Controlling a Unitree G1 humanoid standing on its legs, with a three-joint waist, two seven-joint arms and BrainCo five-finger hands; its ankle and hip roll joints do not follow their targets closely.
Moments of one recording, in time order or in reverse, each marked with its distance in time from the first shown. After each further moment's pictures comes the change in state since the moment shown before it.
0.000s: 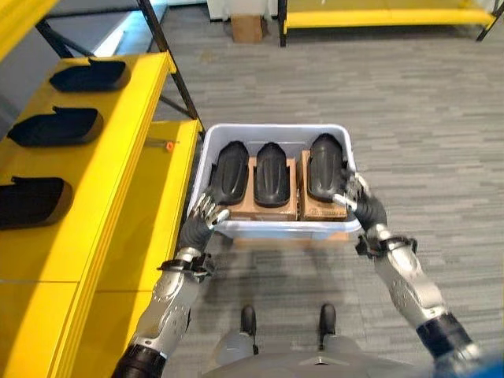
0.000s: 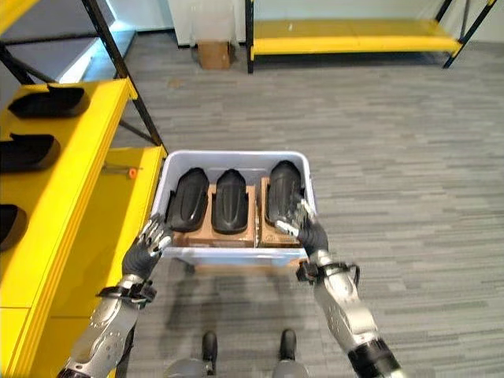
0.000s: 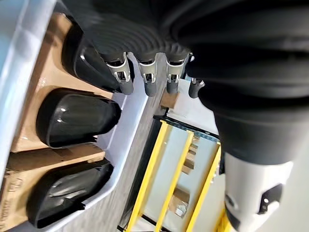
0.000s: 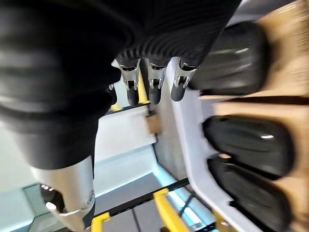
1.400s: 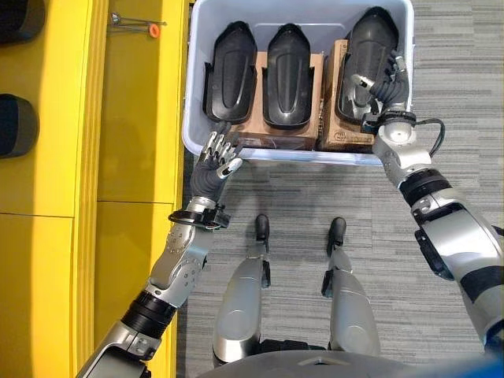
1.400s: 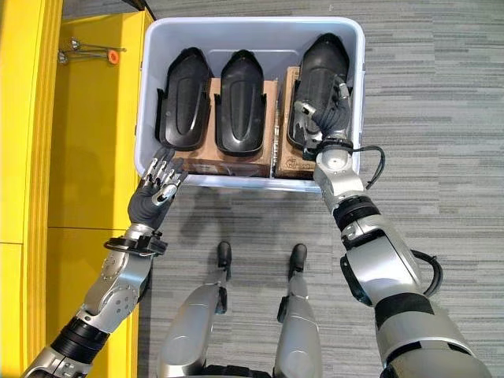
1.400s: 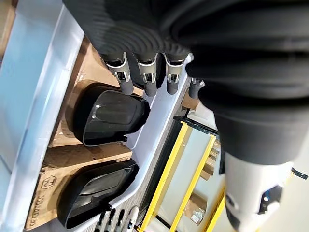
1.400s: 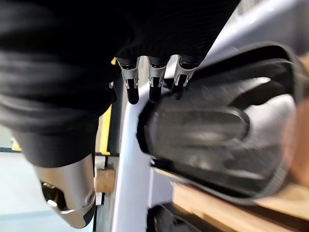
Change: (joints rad) left arm -0.239 0.074 -0.115 -0.088 -0.103 -0.089 0.049; right arm -0.874 0.002 0.121 0.909 -0.074 -0.025 -0.298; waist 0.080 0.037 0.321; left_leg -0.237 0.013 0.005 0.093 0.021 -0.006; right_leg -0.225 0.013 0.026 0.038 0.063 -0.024
